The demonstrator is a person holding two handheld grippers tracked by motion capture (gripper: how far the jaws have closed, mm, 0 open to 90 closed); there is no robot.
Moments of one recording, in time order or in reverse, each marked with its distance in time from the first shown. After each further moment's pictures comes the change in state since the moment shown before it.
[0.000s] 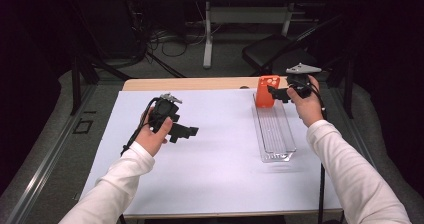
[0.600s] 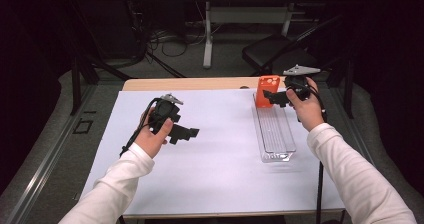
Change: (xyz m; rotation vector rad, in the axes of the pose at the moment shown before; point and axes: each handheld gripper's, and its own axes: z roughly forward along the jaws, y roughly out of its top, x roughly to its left) left arm -0.008 0.000 -0.006 0.002 0.003 0.034; right arm 0.018 0.006 -0.016 0.023 0.087 -0.004
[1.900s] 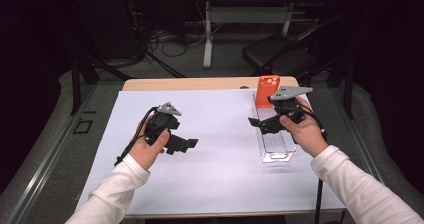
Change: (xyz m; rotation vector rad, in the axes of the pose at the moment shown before) left arm -0.012 -0.022 -0.007 -0.024 -0.032 0.070; right arm 0.080 -0.008 -0.055 0.018 0.259 -0.156
